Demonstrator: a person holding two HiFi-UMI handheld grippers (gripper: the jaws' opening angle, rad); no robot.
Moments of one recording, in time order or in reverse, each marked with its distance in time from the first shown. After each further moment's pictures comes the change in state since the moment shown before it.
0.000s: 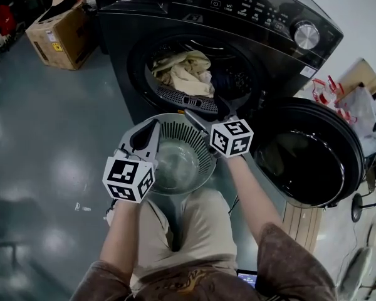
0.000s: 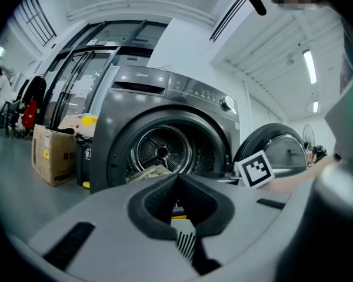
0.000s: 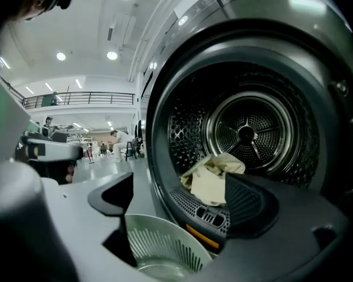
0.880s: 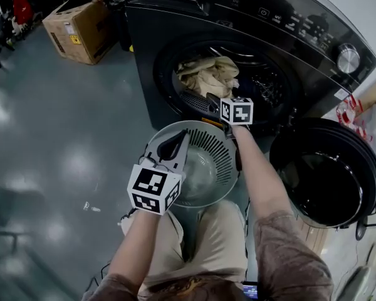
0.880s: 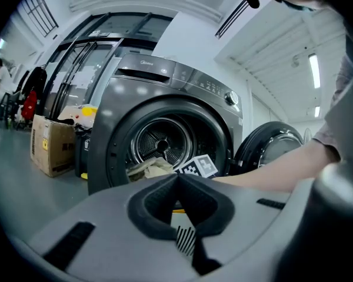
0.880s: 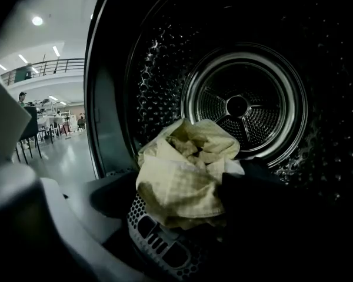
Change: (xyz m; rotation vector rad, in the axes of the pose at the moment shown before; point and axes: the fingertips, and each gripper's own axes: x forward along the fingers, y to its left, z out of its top) left arm 0.012 0.006 -0.020 -0.050 0.052 -0.016; right arm 0.131 -0.099 -0.062 -0.048 0.280 -0.201
